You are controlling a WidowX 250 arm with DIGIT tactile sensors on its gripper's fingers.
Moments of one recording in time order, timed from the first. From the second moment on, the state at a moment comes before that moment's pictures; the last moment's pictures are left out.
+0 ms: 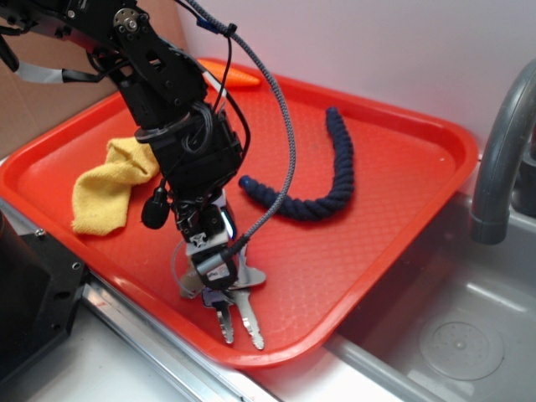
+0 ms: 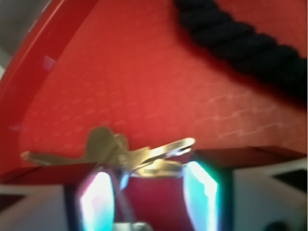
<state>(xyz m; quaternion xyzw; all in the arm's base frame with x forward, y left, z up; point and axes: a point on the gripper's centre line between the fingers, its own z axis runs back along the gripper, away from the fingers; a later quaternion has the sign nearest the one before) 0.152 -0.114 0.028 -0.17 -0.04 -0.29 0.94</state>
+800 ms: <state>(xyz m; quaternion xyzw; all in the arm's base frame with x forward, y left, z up) 0.142 -0.096 0.091 -0.14 -0.03 -0.24 0.96</state>
